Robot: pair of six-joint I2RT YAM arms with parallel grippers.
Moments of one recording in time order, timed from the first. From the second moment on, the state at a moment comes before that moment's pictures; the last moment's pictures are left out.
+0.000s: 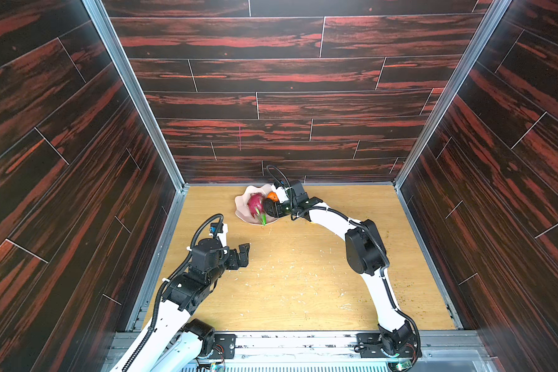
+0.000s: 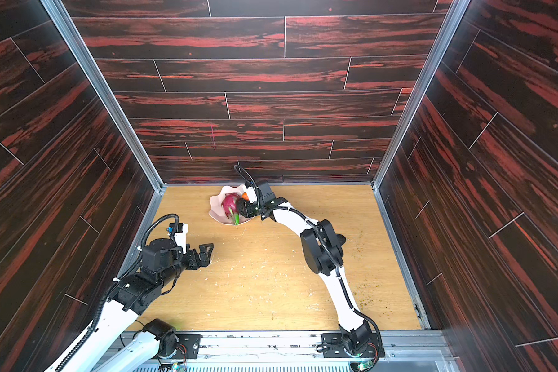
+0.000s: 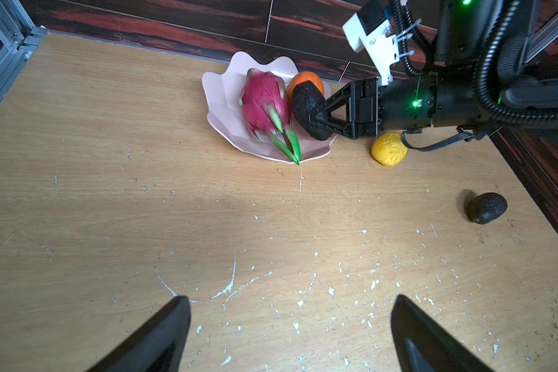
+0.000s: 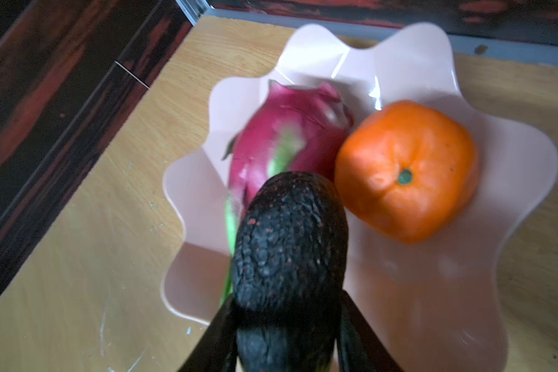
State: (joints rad) left arm -0.39 0.73 0.68 -0.48 -0.04 -0.36; right arm 0.62 2.38 1.99 -0.32 -0.30 0.23
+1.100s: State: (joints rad) left arm -0.38 0.80 0.68 -0.39 0.21 -0.36; right arm 0.47 1.78 1.25 -0.24 -0.20 0.40
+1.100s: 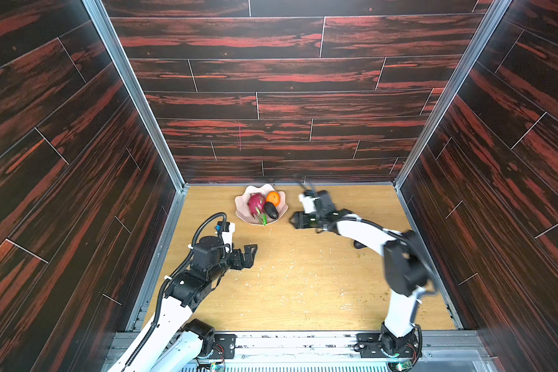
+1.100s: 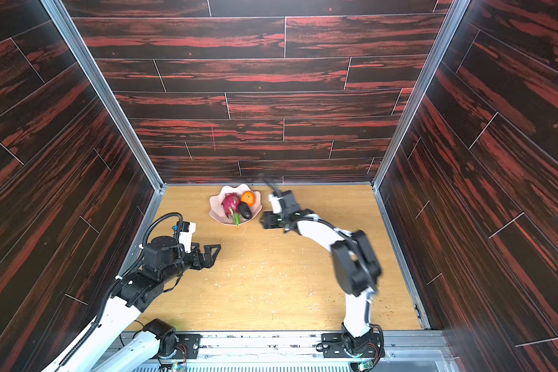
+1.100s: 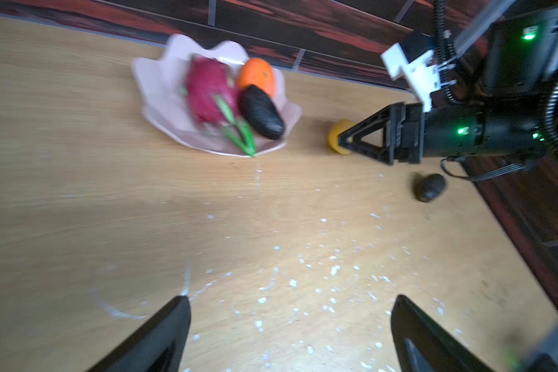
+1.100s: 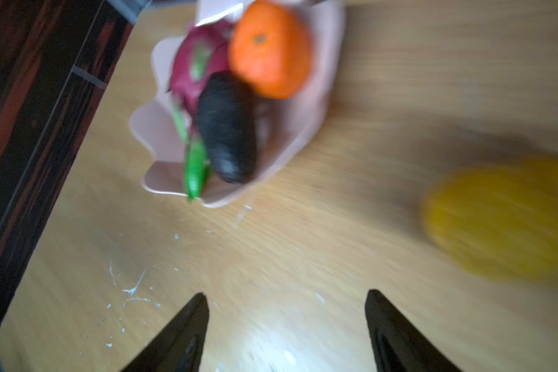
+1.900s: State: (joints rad) left arm -0.44 0.95 0.68 -0.31 0.44 -0.38; right arm 0.12 1.35 0.82 -0.50 0.15 0.74
